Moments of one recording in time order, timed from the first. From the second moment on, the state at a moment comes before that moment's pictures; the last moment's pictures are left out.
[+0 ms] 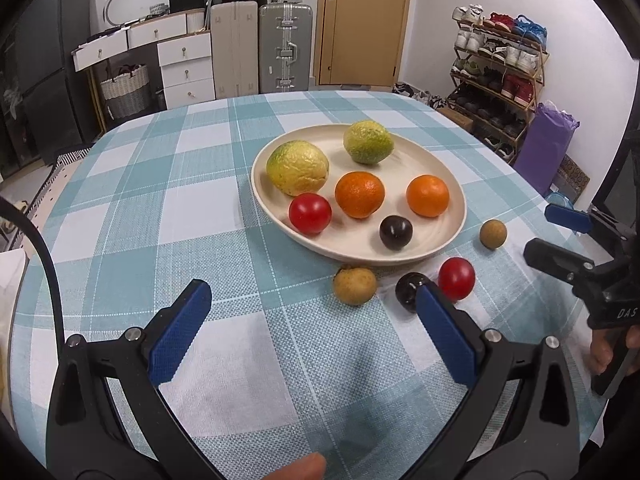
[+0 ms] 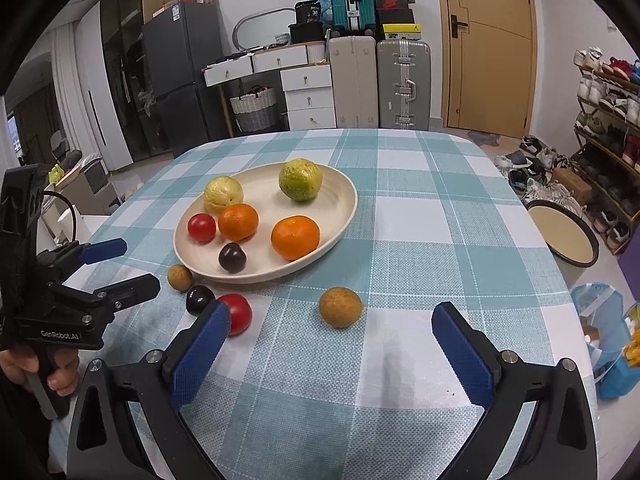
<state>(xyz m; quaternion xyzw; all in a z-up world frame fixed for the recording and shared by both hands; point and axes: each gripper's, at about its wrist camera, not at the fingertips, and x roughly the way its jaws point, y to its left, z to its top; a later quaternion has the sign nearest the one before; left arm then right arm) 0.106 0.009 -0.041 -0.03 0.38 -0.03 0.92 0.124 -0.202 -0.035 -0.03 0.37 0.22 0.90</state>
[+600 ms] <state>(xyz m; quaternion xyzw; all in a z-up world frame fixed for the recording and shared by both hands) 0.127 0.013 -0.058 -0.02 0.43 -0.02 0.90 0.147 -0.208 -0.048 -0.04 0.41 0.19 0.89</state>
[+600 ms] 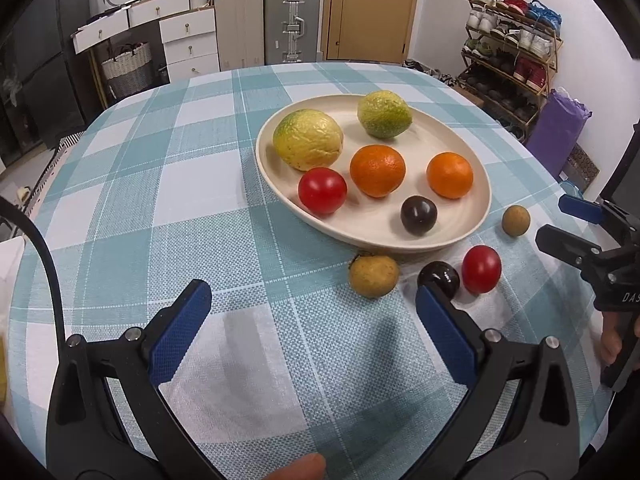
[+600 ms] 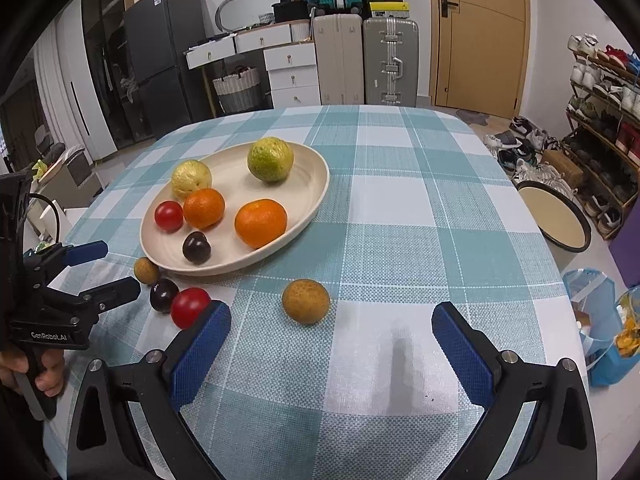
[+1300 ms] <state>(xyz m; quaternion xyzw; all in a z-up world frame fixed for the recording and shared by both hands) 0.141 0.015 -0.066 -0.03 0.44 -0.01 0.90 0.159 -0.196 -0.056 -0.07 0.44 0.21 0.87</state>
